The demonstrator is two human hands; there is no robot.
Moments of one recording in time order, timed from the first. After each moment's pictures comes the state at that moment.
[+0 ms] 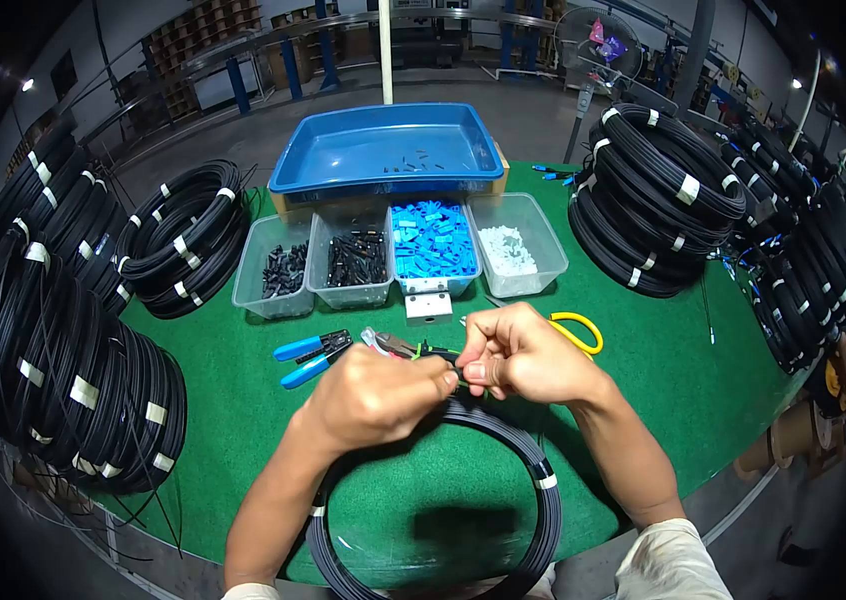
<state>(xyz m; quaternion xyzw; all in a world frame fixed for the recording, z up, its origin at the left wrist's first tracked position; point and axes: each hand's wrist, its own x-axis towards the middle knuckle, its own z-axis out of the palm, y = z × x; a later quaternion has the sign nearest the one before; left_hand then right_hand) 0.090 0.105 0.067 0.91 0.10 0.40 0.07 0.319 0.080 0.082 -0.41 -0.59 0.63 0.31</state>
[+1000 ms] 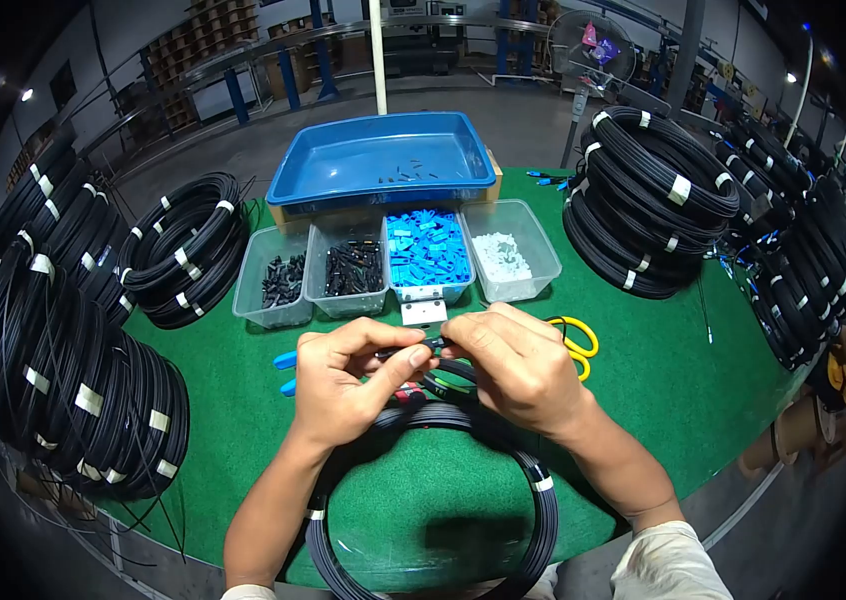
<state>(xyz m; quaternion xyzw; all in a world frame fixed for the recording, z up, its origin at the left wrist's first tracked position) 0.097 0.093 0.068 0.67 0.23 0.53 0.47 0.299 0.067 0.085 -0.32 -0.82 -0.09 0.46</state>
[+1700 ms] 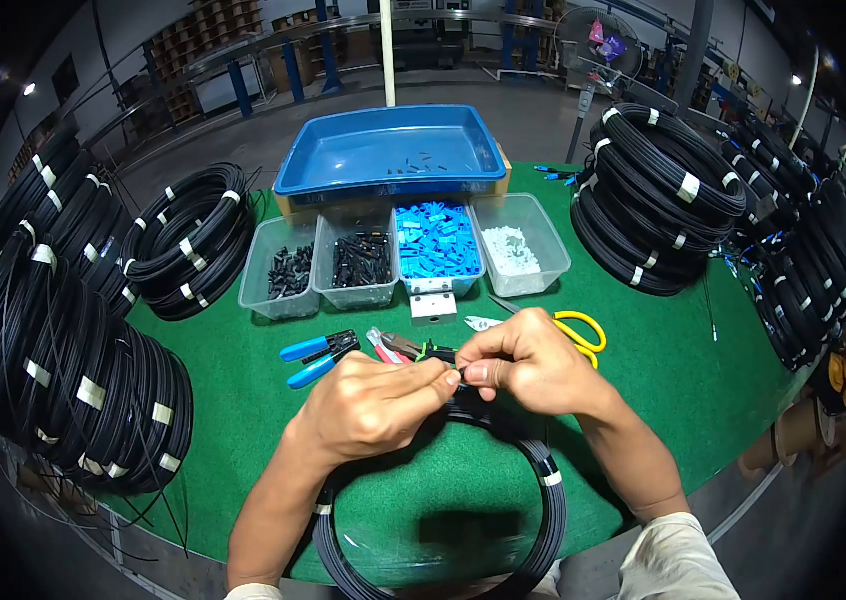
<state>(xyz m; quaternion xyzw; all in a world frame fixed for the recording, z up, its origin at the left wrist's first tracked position) 0.087 0.091 0.076 0.90 0.10 0.42 -0.02 0.305 0.064 0.101 -0.48 -0.71 0.42 0.31</state>
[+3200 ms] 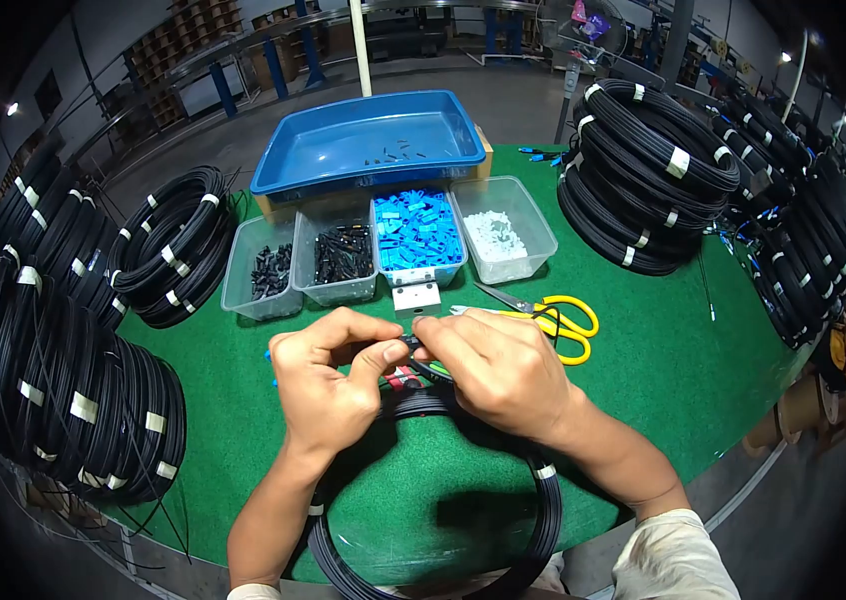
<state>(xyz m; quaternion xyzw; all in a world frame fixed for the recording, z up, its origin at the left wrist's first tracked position) 0.104 0.082 0.077 0.66 0.35 0.55 0.36 0.289 0.065 0.074 -0.33 -0.82 -0.15 0.44</state>
